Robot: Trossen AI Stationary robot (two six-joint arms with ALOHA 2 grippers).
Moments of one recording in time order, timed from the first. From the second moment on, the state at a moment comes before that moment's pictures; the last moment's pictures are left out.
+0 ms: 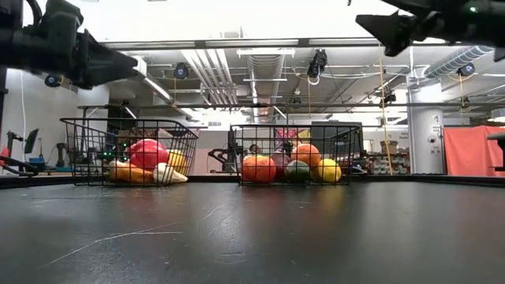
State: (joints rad) left arm -0.25 0.26 0.09 0.21 -0.70 0.07; right arm 0.09 0.72 0.21 0.73 0.11 -0.11
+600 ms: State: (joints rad) left arm -0.25 0.00 0.14 0.03 -0.72 0.14; right arm 0.09 0.22 0.02 0.67 0.11 -0.10
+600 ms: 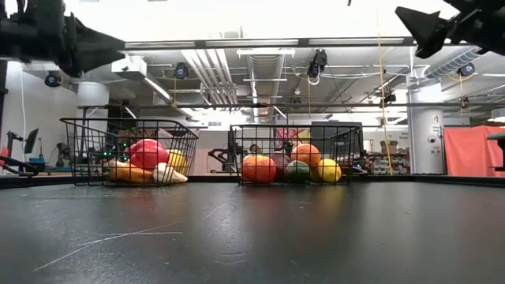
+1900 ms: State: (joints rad) left arm -0.25 0.08 0.01 0.06 -0.88 -0.01; right arm 0.09 0.19 0.01 0.42 0.18 -0.10
